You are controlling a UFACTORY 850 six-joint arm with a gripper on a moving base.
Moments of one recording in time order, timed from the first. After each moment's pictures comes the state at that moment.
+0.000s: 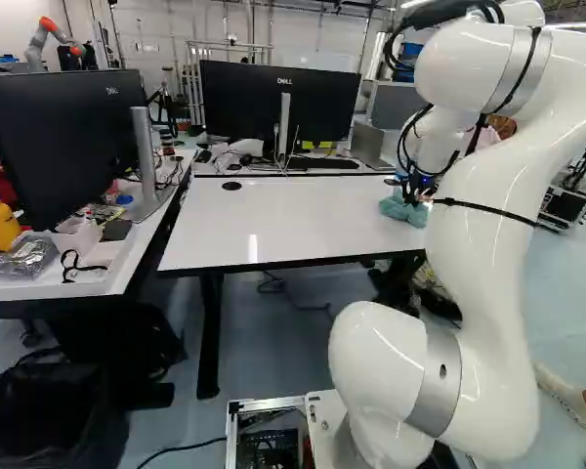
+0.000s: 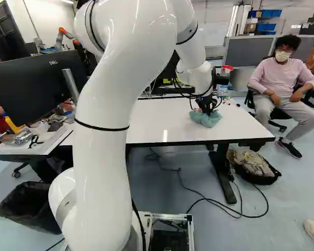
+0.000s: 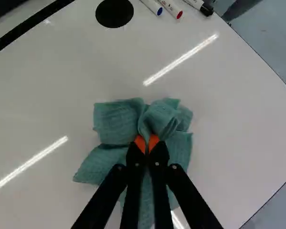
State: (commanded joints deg) arm -33.9 -28.5 -73.6 0.0 -15.6 0.0
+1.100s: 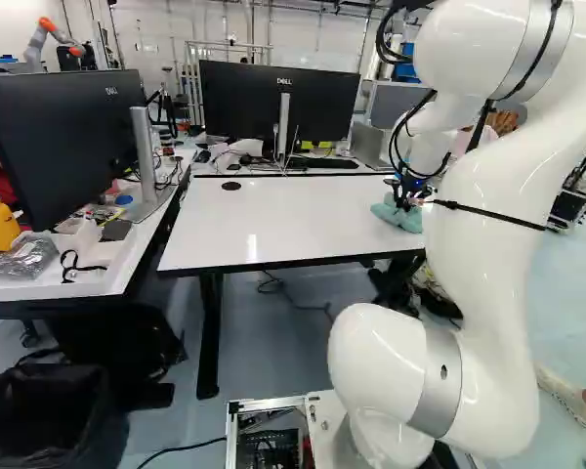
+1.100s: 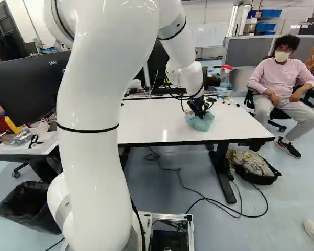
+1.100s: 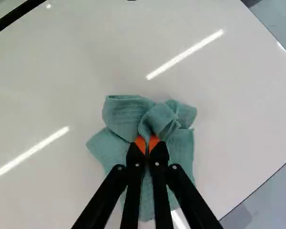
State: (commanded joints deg) arm -30.4 -23.5 -67.0 0.0 -15.6 0.0
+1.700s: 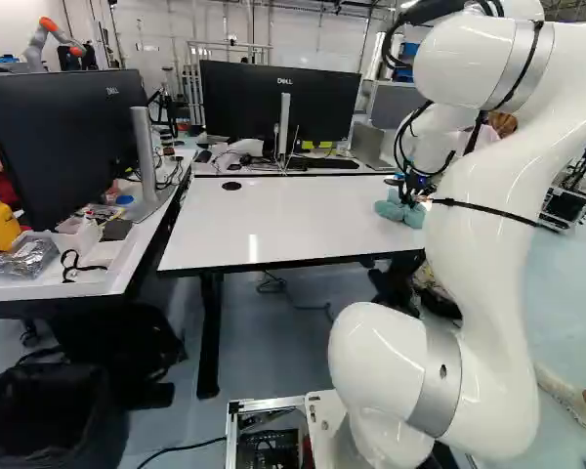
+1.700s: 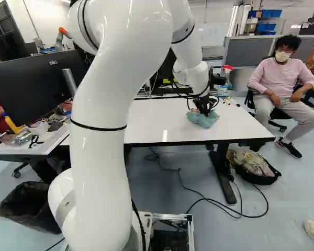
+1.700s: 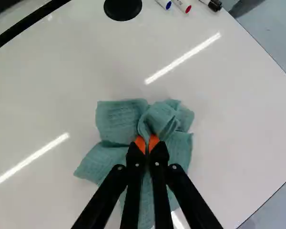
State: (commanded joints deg) arm -33.0 -28.1 -73.2 0.0 -15.6 0.0
